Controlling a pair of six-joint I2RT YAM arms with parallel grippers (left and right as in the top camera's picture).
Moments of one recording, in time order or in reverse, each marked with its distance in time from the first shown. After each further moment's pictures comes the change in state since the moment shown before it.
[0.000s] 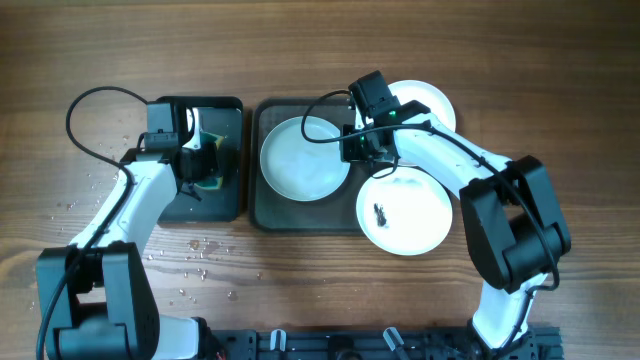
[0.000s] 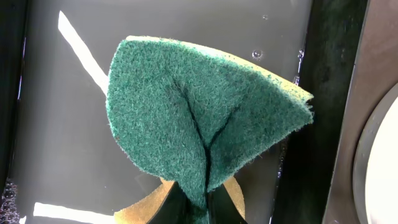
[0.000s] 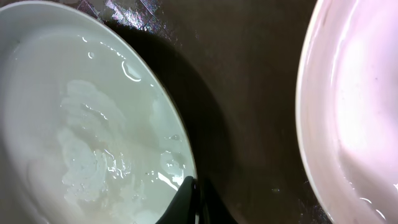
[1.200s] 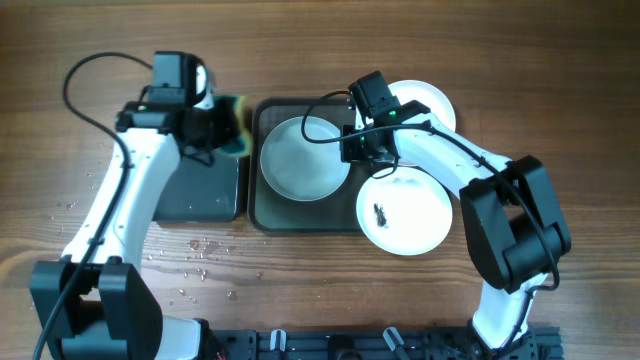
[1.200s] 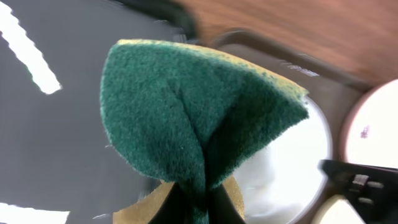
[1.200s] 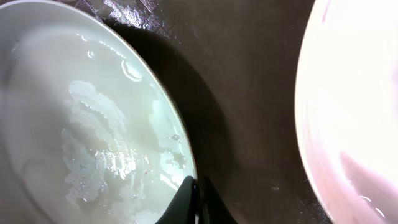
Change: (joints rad) left arm -0.080 0.000 0.346 -0.329 0.152 -0.243; right arm 0.000 0.000 0.000 -0.004 0.000 0.000
